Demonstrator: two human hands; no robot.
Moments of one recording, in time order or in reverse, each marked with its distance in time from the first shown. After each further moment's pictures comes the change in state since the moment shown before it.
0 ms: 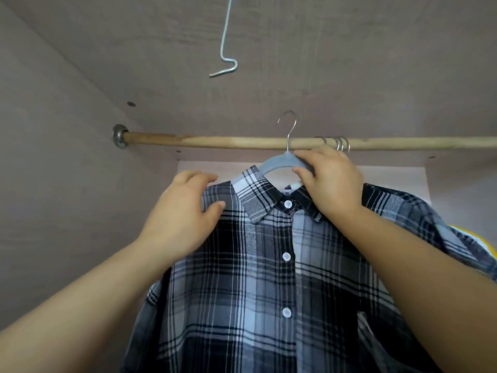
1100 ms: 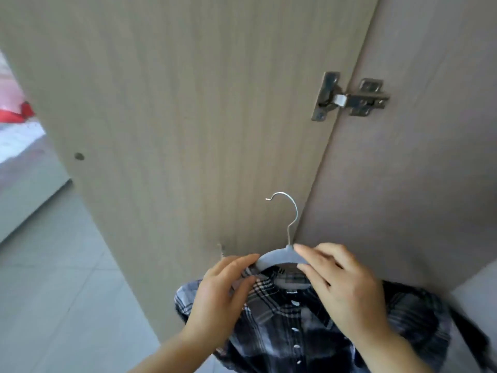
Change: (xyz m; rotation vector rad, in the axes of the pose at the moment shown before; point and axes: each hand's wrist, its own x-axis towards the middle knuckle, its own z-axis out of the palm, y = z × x) left_hand -0.549 0.101 -0.209 0.640 0.084 -1.157; right_hand -0.457 -0.345 -0.095 1.568 -0.489 -0.399
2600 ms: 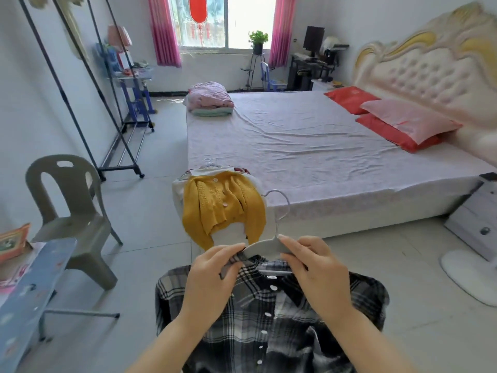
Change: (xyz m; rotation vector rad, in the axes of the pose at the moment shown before) left_hand -0.135 -0.387 -0.667 0.637 1.141 -0.693; right_hand 0.229 -0.786 0.512 1.125 -0.398 -0.749
